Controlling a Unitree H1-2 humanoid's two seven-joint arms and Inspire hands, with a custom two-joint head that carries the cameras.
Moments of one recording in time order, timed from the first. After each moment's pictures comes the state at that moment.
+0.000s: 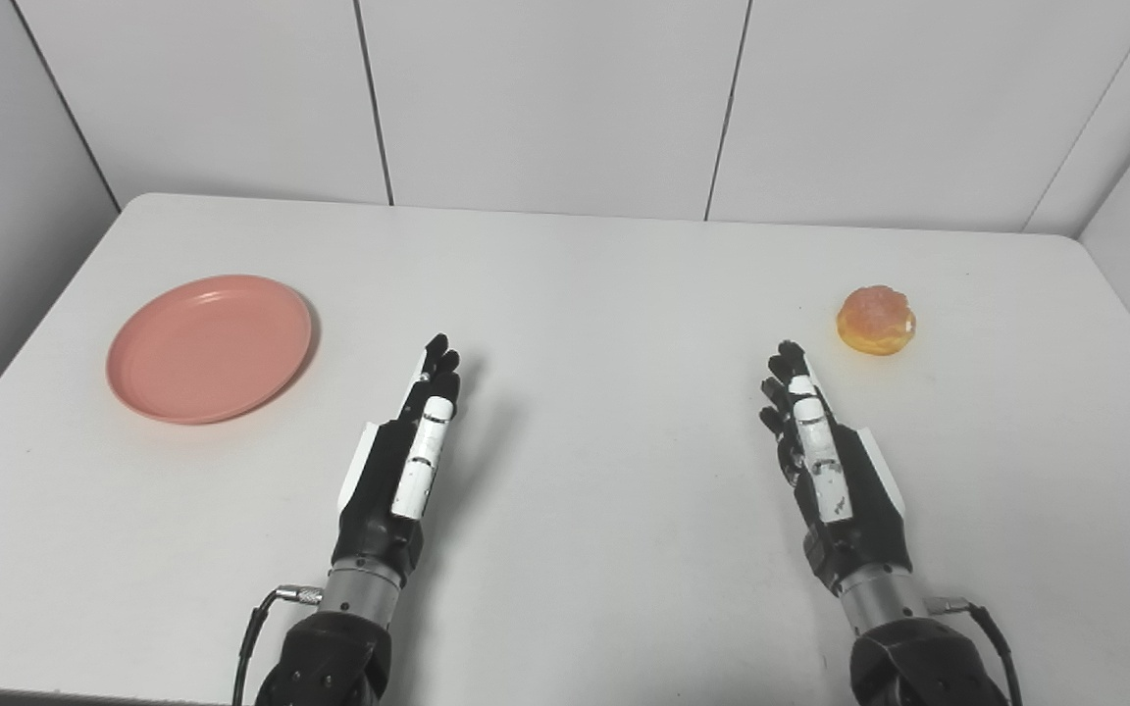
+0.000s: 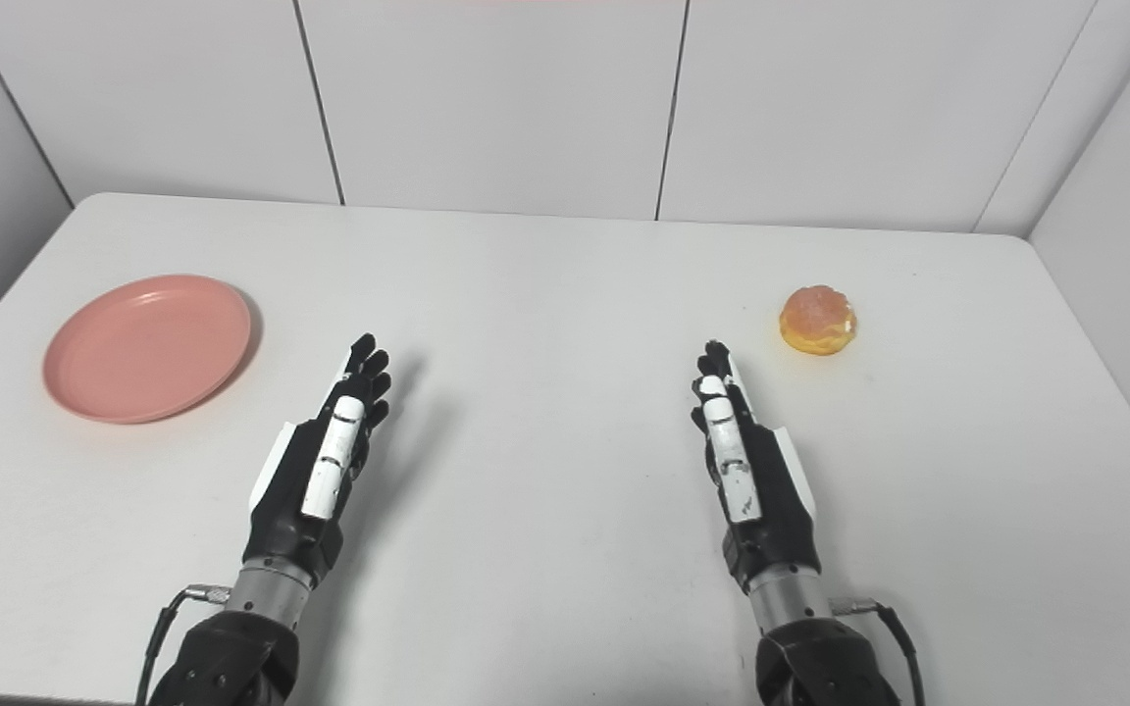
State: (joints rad) left arm 0.10 -0.05 -0.07 -0.37 0.07 0.25 -0.06; right arm -0.01 0.02 0.10 -0.34 0.03 0.33 0.07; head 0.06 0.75
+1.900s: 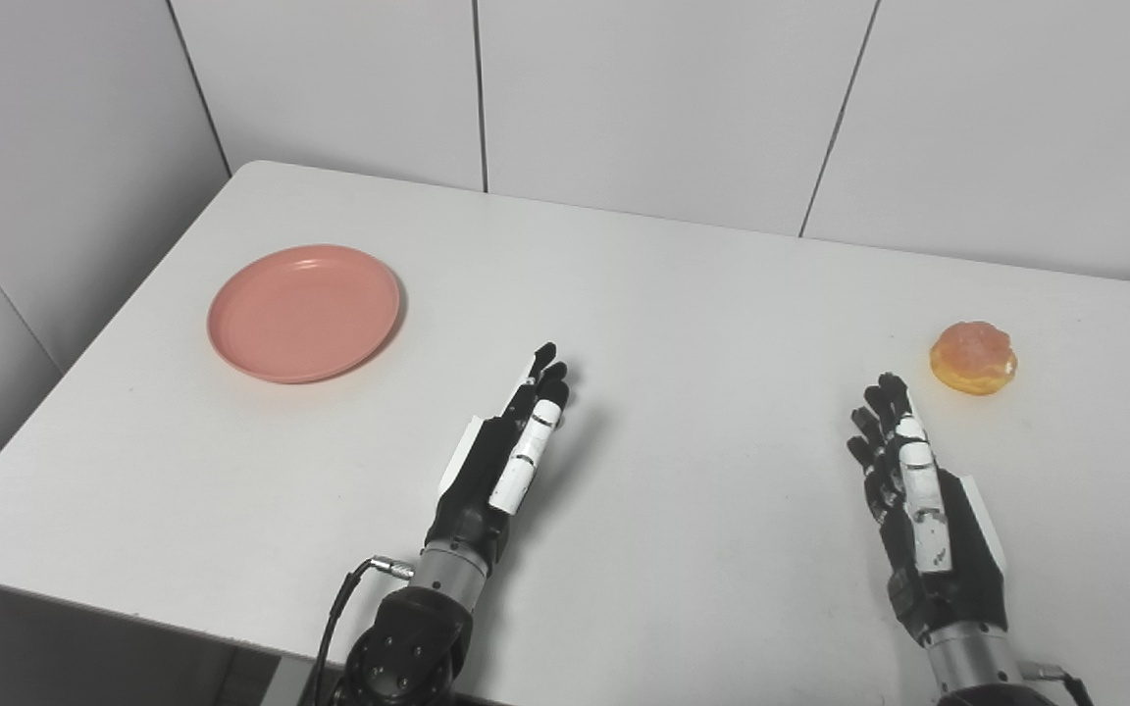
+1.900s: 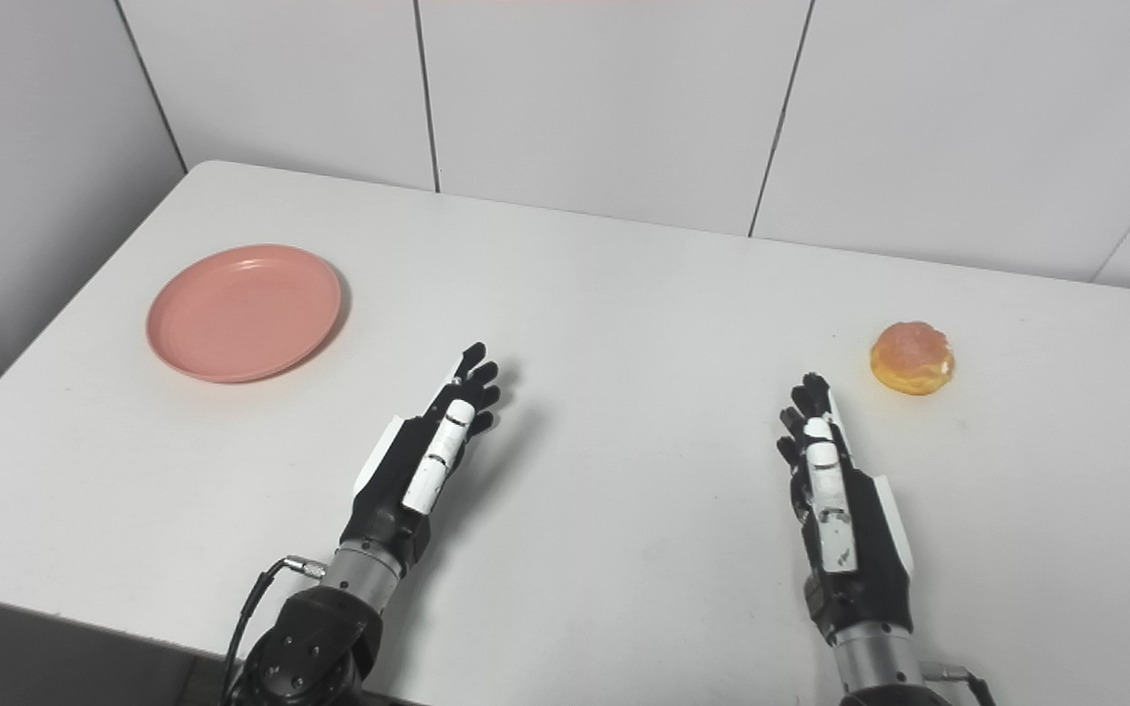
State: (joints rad) left arm 0.10 -0.07 -0.14 -0.32 0.11 0.25 -0.01; right arm 0.00 -0.03 0.06 -0.28 0.11 0.23 0.13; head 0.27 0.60
